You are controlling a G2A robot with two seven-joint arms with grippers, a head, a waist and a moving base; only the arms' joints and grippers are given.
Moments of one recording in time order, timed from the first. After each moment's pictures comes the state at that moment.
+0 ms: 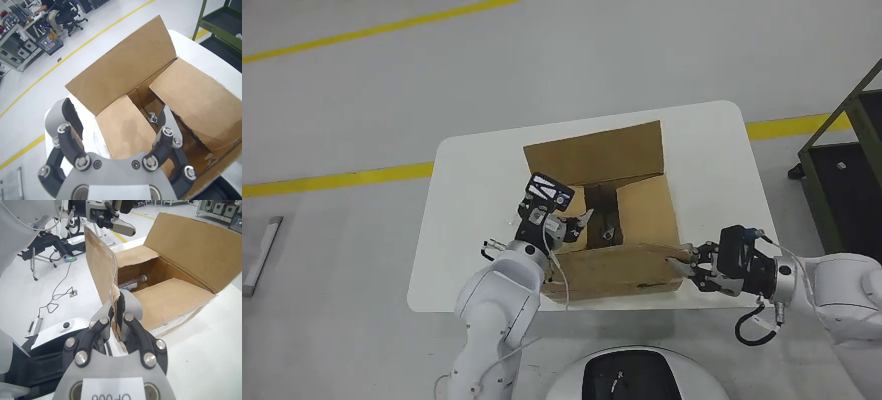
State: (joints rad) left arm 1.19 -1.51 -1.25 -2.03 1.71 -0.34 -0.74; right arm -1.44 -0.98 1.53 -1.96 -0.76 -0.88 0.47
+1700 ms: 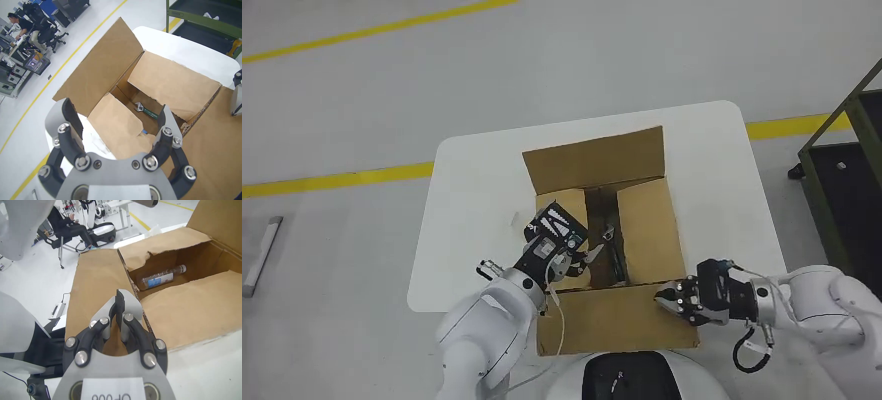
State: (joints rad) left arm 1.31 -1.45 -1.28 -2.22 1.63 -0.54 -0.77; right arm -1.43 -0.95 1.39 -1.88 -0.73 -0.99 0.53
